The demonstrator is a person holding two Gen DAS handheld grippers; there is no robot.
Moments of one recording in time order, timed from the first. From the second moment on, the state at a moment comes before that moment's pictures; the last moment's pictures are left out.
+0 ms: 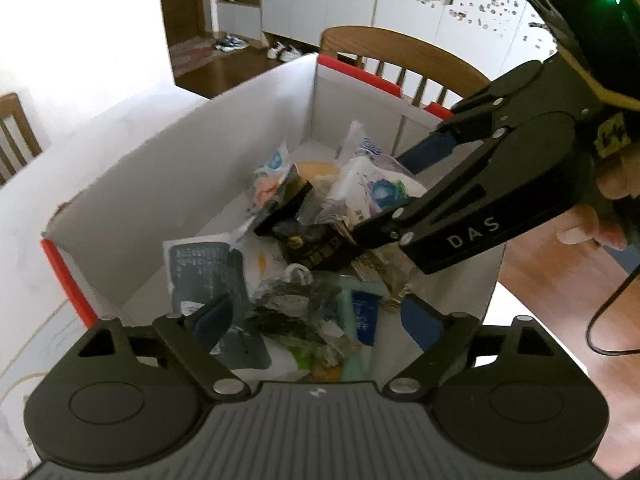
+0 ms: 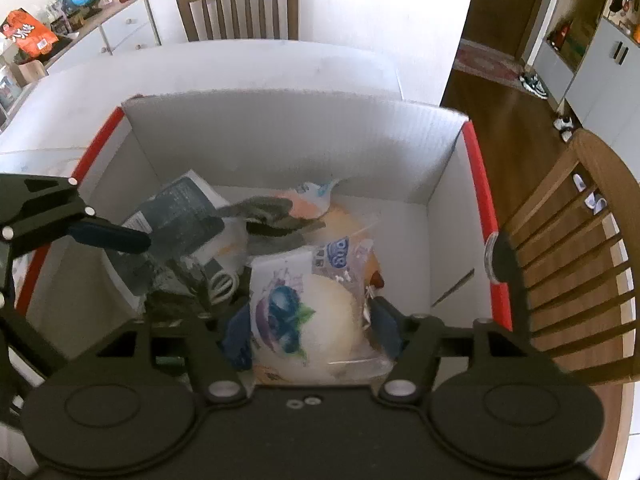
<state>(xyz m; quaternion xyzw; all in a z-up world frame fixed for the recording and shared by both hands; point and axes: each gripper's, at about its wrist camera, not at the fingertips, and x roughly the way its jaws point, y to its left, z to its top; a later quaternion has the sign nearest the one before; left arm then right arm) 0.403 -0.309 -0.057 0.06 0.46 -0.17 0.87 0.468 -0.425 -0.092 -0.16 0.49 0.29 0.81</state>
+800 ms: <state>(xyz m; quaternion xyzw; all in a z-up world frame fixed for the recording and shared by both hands) 0.385 -0.304 -0.038 0.04 0.42 -0.15 0.89 0.441 -0.452 -0.054 -0.10 0.45 0.30 0.84</state>
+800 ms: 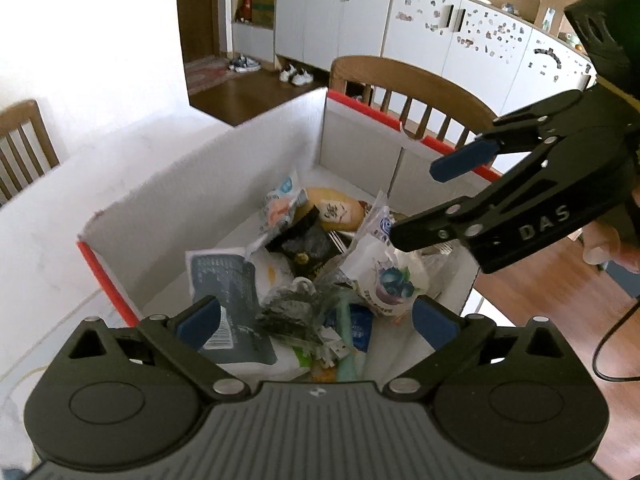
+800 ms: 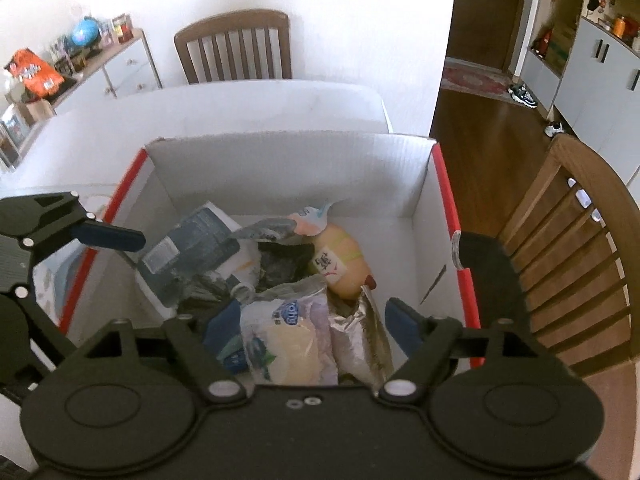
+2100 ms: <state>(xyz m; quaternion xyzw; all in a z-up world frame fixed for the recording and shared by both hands) 0.309 -0.292 0.009 0.02 0.36 -0.06 0.93 0.335 -0.466 -0.012 -0.03 0.33 0.32 0.89</state>
